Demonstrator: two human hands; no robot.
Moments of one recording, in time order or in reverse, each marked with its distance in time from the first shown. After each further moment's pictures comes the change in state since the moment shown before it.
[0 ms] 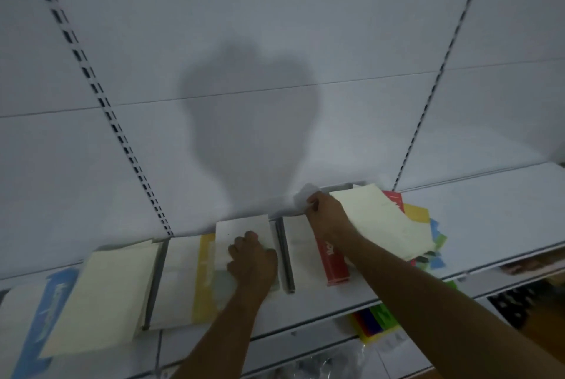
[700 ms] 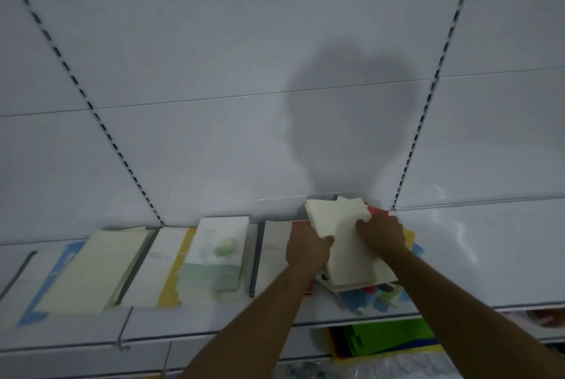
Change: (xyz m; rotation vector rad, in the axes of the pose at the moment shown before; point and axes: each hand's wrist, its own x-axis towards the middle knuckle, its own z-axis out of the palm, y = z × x) left_hand -0.045 0.185 0.065 -0.311 -0.107 0.005; right_hand 0.039 0.176 -0.079 -0.093 -0.083 0.344
